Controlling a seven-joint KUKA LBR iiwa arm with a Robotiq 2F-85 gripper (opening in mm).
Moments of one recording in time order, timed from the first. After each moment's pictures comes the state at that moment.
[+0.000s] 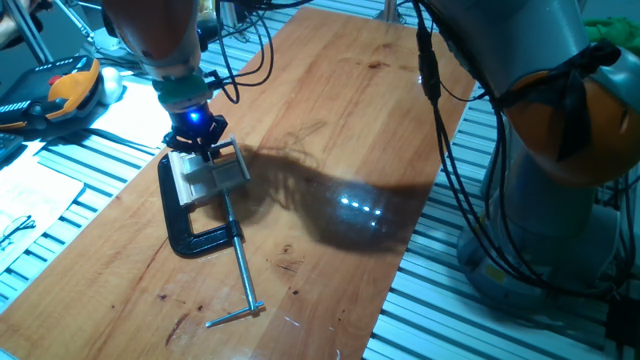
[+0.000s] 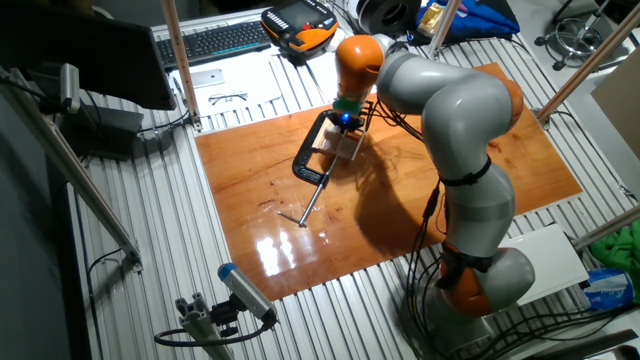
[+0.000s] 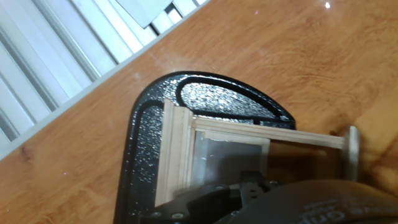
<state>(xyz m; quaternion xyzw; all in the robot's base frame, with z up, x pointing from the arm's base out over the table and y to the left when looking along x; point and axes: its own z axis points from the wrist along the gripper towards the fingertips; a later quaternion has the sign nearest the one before) 0.648 0.067 0.056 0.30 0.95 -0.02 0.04</state>
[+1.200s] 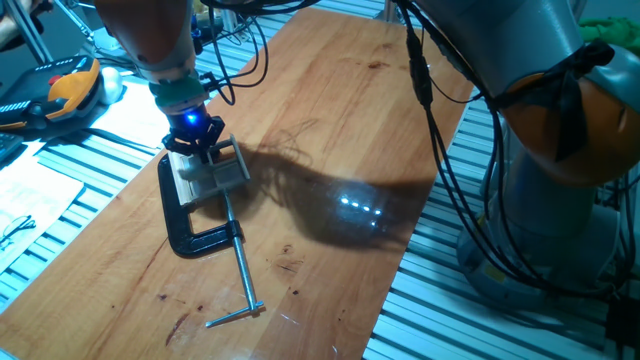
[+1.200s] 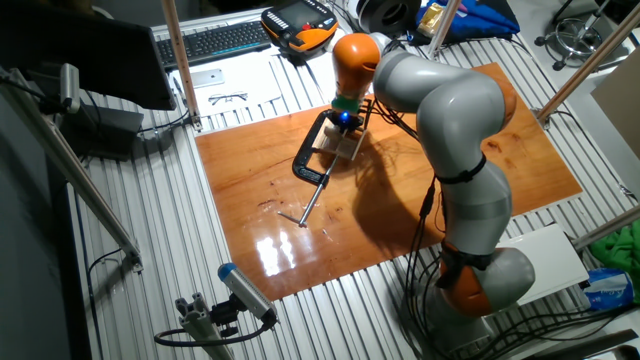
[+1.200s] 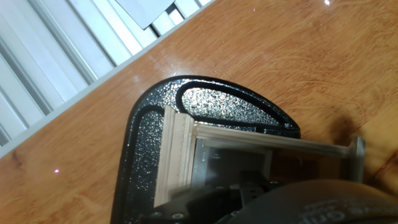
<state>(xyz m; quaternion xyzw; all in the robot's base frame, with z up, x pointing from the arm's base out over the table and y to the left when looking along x) 0.651 0.065 0.051 0.30 0.95 -0.02 0.02</state>
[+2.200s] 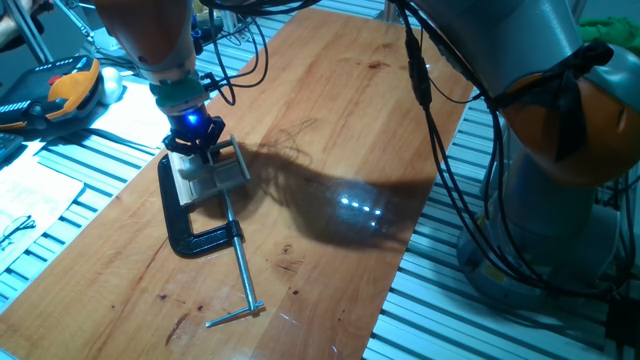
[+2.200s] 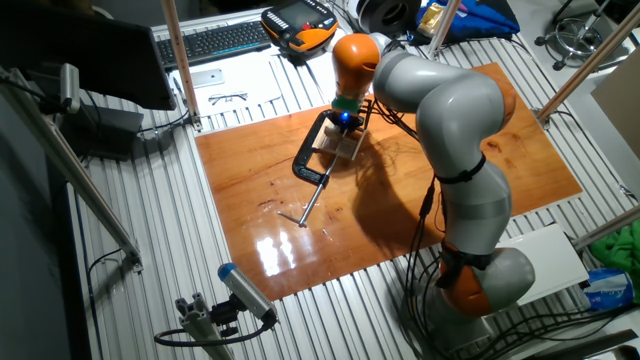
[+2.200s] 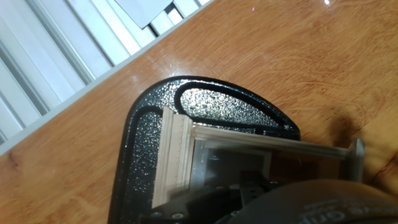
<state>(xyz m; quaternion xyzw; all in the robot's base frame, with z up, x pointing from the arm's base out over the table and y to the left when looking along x) 0.651 0.063 0.050 0.29 0.96 -0.03 0.02</state>
